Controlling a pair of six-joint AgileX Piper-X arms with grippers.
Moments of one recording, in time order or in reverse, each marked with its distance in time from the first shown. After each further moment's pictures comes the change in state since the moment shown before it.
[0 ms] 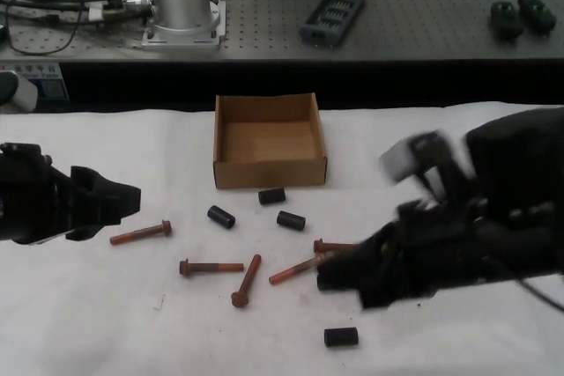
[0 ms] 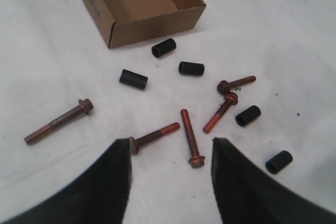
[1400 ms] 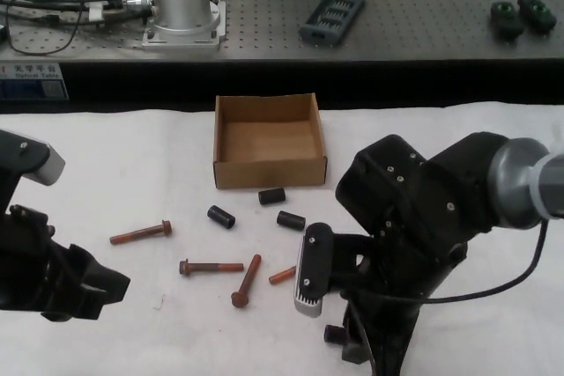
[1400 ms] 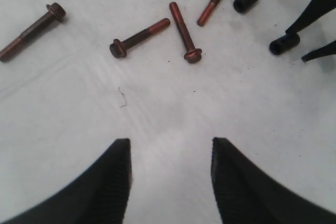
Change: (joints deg) left arm 0.0 0.0 -0.2 18.4 0.0 16.9; right arm 5.5 23.5 -19.0 32.9 22.3 -48.2
